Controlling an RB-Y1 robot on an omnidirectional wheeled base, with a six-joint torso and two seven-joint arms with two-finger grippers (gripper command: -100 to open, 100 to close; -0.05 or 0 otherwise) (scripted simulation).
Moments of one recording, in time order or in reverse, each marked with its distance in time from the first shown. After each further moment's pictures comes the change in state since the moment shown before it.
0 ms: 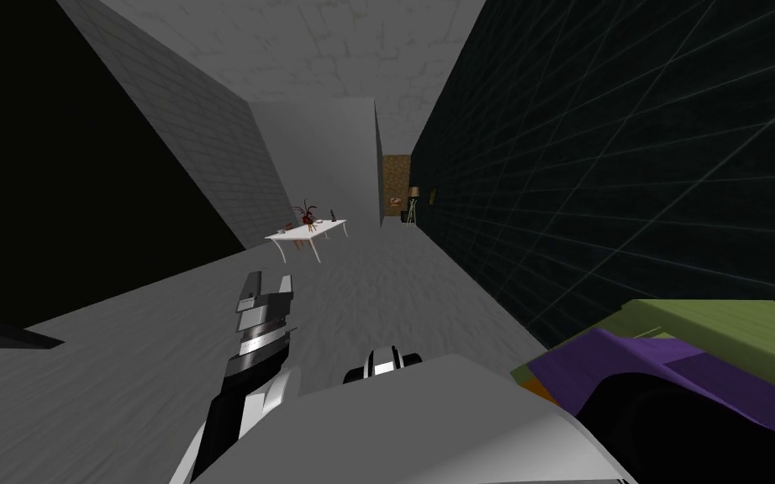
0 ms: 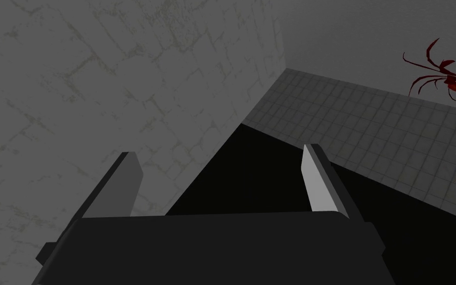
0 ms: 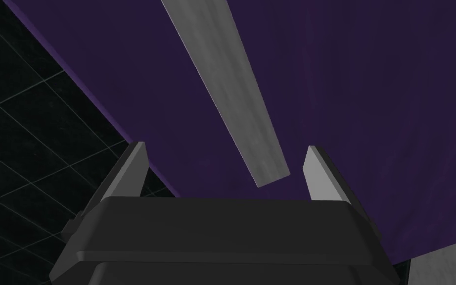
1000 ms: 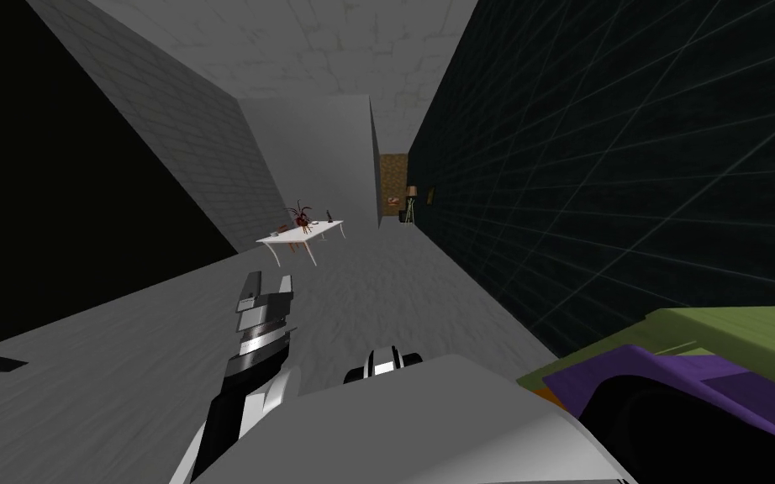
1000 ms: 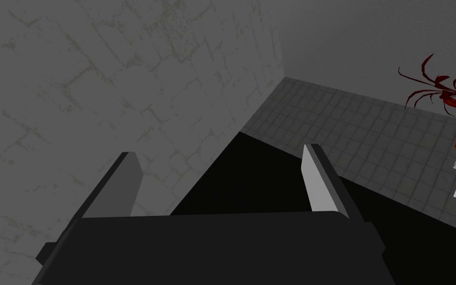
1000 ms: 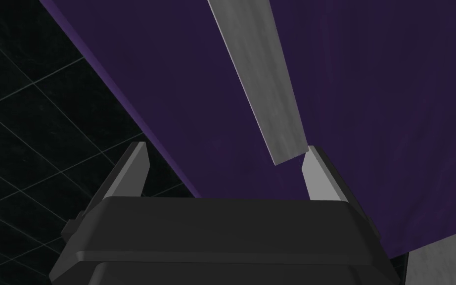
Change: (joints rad) left arm 0.000 0.000 0.000 0.000 0.000 0.000 0.000; right arm 0.099 -0.018 -0.043 -0.015 -0.083 -0.109 -0.001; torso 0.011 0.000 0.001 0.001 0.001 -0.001
